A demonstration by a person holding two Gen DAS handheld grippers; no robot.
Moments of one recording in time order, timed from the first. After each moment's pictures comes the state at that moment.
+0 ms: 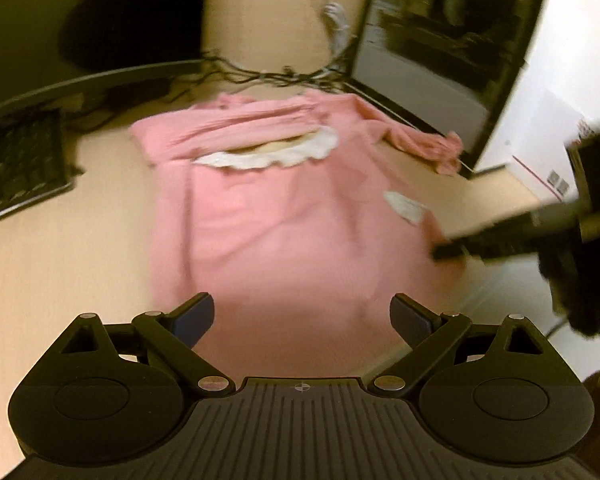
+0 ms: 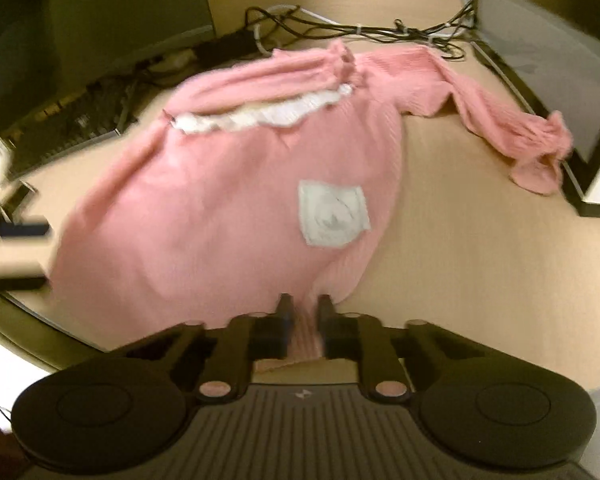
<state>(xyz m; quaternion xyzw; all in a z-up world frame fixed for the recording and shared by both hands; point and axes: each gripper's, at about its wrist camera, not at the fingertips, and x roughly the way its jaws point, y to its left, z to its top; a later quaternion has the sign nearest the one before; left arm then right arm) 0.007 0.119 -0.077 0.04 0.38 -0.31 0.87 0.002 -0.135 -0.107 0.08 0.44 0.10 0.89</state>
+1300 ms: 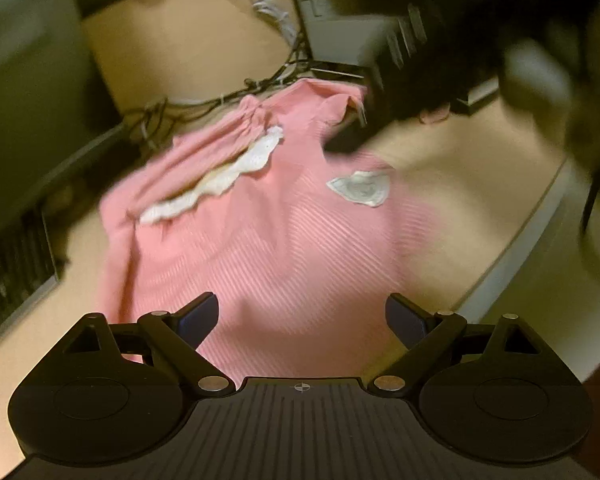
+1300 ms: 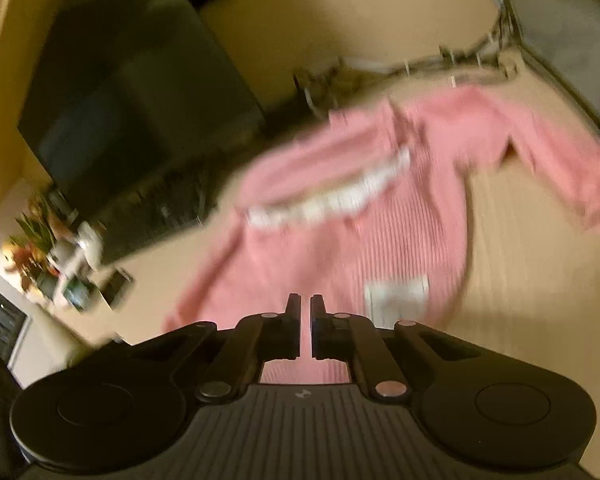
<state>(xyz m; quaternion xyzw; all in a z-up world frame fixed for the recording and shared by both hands) -0.025 -0.005 -0.111 0.24 0.32 -0.24 0.88 0.040 -0.175 -0.079 0.22 0.38 0.19 0.88</state>
